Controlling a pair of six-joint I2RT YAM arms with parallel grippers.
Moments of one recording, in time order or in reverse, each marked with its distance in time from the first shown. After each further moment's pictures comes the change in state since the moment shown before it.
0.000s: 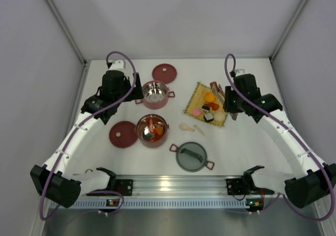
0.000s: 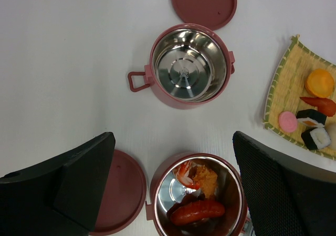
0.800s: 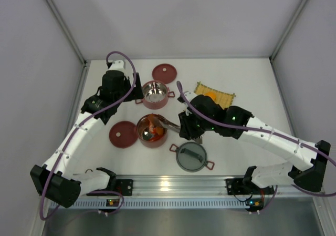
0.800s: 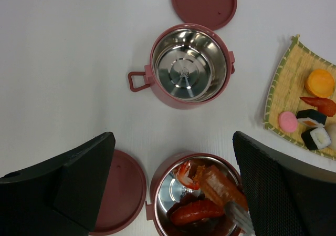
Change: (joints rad) left arm 0.000 0.000 0.000 0.000 0.000 0.000; right arm 0.639 0.073 0.086 0.018 -0.147 0.158
